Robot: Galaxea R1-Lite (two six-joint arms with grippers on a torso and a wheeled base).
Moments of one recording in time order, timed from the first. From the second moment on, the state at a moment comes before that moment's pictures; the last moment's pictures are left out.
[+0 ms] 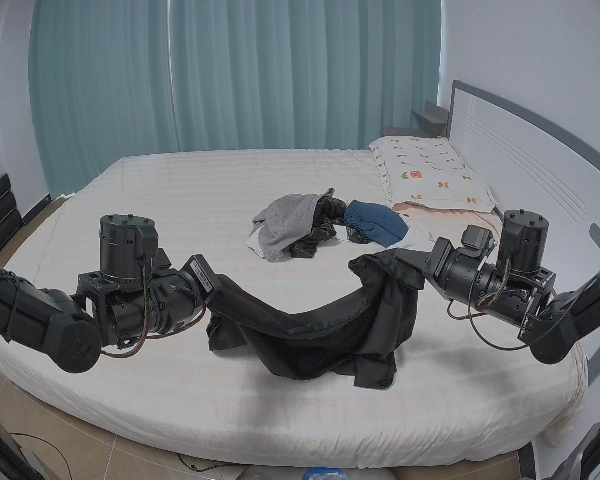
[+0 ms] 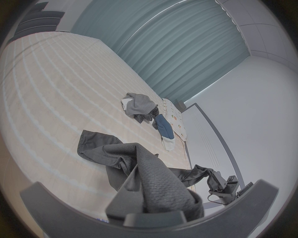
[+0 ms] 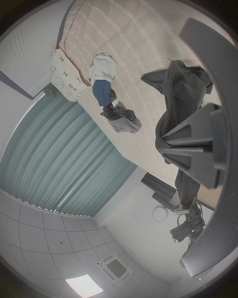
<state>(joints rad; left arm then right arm) -0.43 1.73 -0.75 -0.57 -0.05 -0.91 0.45 1.80 -0.71 -0.96 0.18 0.76</state>
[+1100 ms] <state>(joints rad) -0.42 1.72 -0.76 -0.57 -0.03 -0.89 0.46 1.81 -0.70 -0.96 0.17 0.76</state>
